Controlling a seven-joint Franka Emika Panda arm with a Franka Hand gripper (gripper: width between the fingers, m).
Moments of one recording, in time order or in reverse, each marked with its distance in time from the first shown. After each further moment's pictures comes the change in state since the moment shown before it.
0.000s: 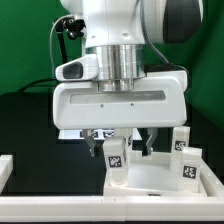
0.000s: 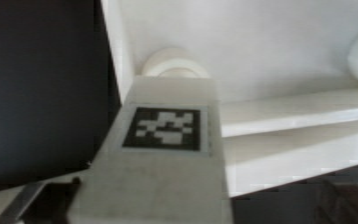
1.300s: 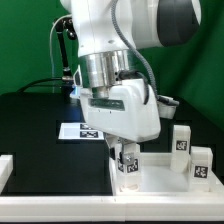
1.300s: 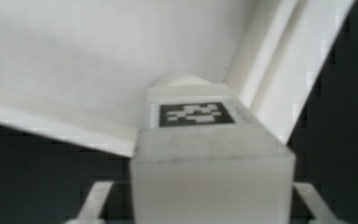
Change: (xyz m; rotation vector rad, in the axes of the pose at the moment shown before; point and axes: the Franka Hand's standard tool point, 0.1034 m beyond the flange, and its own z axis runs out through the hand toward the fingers) arm 0.002 0.002 0.004 0.091 -0.057 1.110
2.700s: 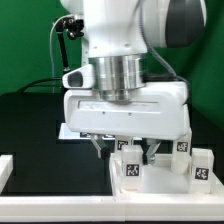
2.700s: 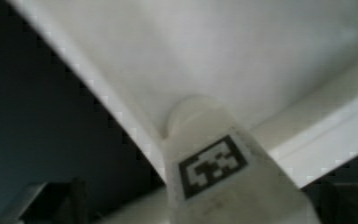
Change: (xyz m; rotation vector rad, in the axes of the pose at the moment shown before) arm -0.011 -0.002 0.001 -0.127 -0.009 -1.076
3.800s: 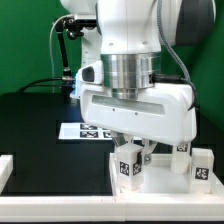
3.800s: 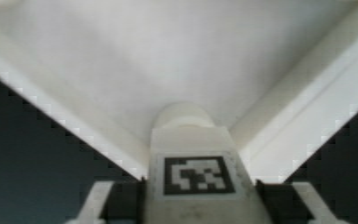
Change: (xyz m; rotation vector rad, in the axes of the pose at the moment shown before) arm 0.001 -0.006 -0.002 -0.019 -0.031 0.750
